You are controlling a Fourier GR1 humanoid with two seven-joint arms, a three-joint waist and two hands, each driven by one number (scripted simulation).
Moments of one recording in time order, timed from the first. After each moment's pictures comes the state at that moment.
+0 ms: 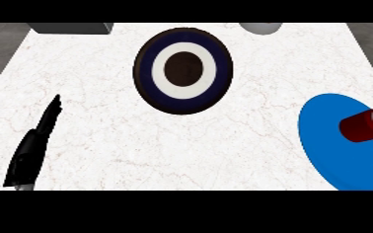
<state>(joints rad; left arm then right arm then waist) 0.07 0.50 -0.14 -1.47 0.05 0.24 -0.14 -0.01 -1.02 -0.30 -1.26 -0.50 0.60 0.03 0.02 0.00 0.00</state>
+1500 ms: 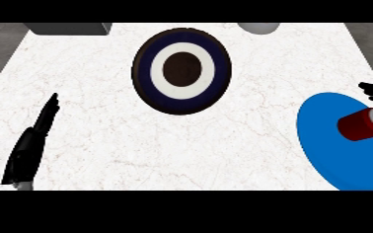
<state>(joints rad) 0.07 0.41 -0.02 -1.47 -0.06 0.13 -0.13 -0.36 -0.85 -0.04 -0.83 0.22 0.75 -0.29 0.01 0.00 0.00</state>
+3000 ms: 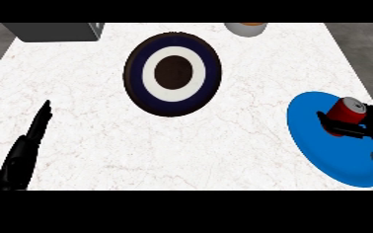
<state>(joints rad) 0.11 0.36 0.07 -1.46 -0.12 0.08 -0.15 -0.31 -0.54 -0.14 -0.77 0.45 -0.01 -0.03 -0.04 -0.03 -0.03</state>
